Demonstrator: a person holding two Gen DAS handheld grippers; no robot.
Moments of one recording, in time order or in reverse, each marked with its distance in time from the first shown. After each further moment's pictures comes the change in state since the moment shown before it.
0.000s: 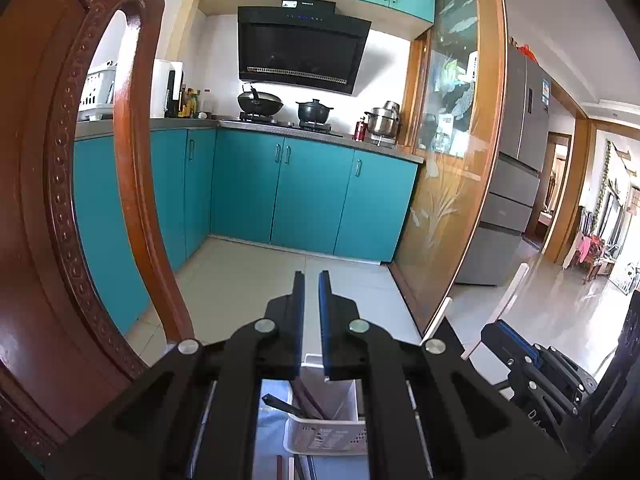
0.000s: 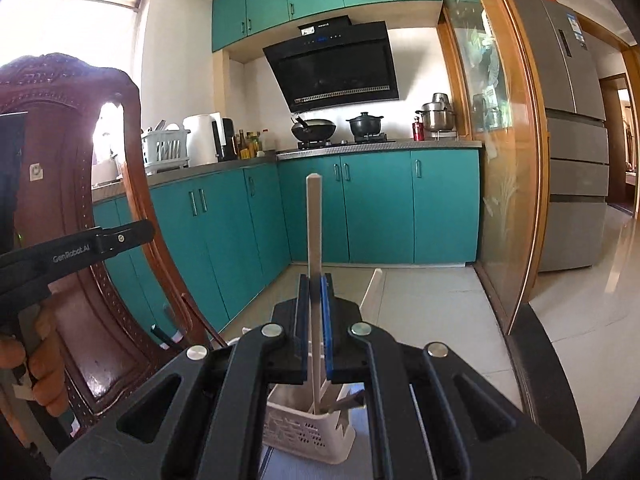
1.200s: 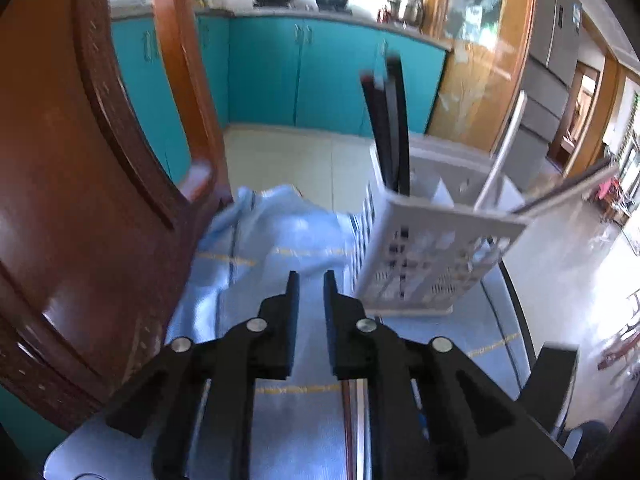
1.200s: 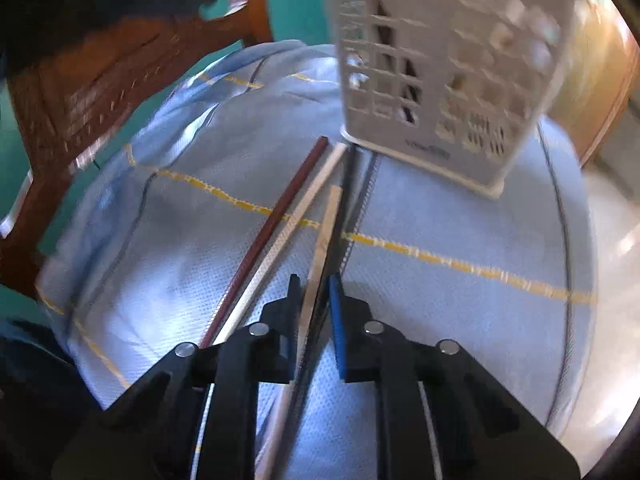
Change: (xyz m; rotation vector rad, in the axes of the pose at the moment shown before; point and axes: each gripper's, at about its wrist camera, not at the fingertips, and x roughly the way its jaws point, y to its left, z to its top) left arm 0.034 0.065 -0.134 0.033 0.420 0.062; right arm 0.061 0.071 -0.199 -0.015 0.819 0.142
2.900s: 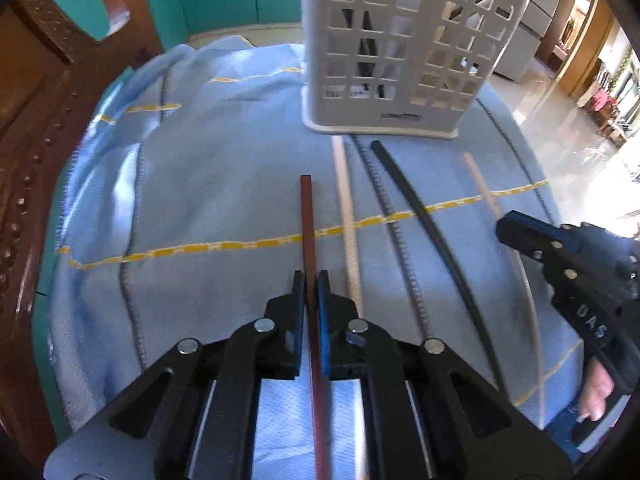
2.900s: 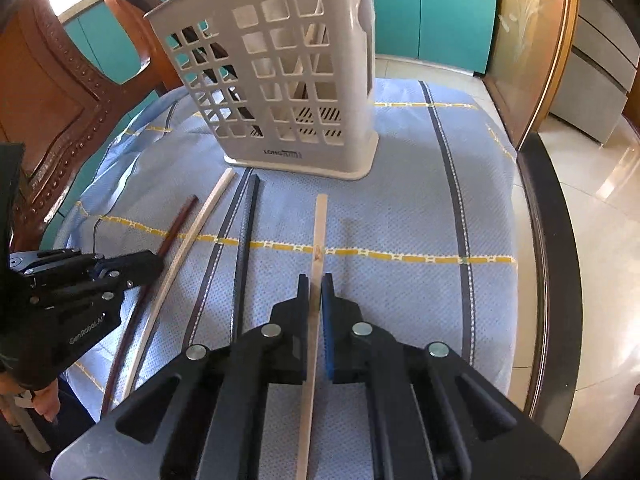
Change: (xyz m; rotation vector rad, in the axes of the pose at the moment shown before) left arm 0.050 -0.036 -0.102 0.139 0.355 -0.017; right arm -0.025 -0.062 -0.011 0.104 -0.069 -0.138
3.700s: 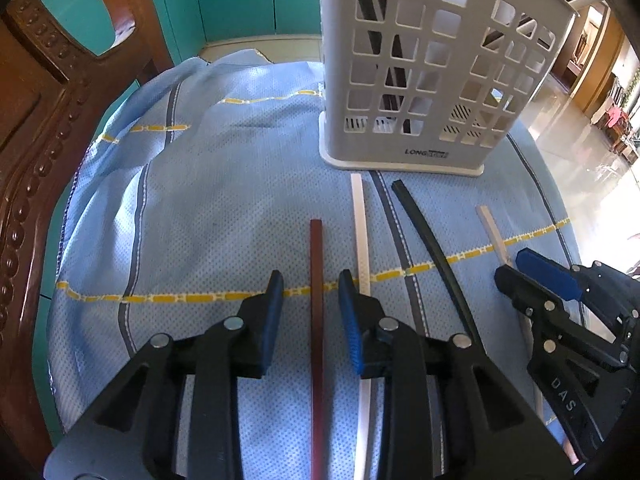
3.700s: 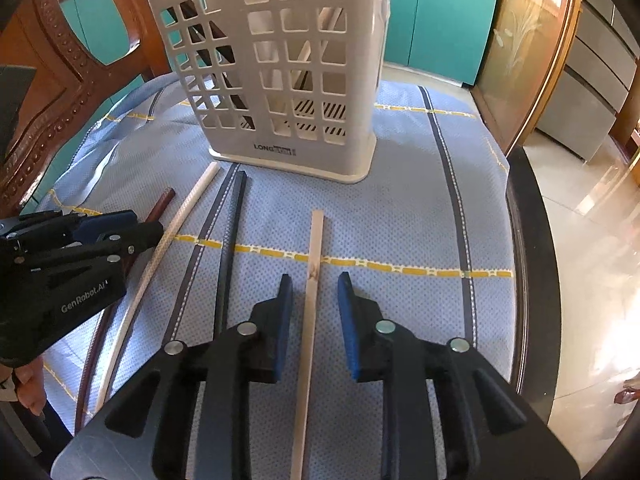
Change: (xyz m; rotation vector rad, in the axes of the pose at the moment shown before) left arm 0.022 0.010 0.045 -0.044 -0.038 0.038; right arm 0.014 0.009 -0.001 -0.054 -0.022 -0.090
